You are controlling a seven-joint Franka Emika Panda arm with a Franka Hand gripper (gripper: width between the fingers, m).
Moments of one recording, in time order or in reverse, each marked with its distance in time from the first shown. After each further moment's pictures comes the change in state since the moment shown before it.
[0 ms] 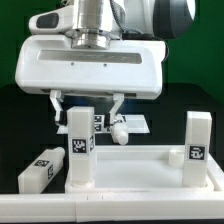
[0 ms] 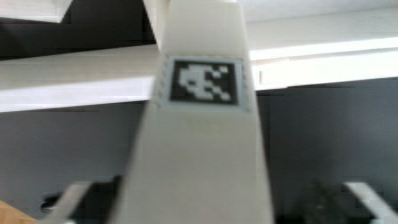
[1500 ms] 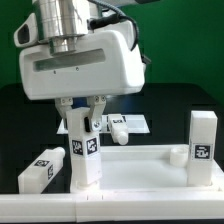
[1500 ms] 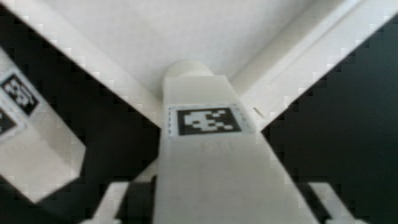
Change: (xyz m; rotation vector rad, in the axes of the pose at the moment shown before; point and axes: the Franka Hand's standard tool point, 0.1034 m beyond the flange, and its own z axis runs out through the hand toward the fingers) arm 0.000 0.006 0.005 -0.001 -0.338 0.764
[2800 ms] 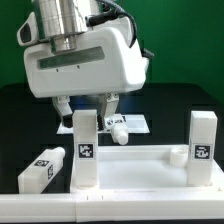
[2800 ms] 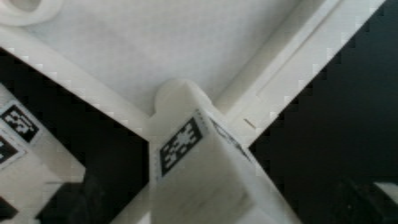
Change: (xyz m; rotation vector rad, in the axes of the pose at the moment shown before) arm -0.004 -0.004 -0.003 0.007 -0.057 -0.124
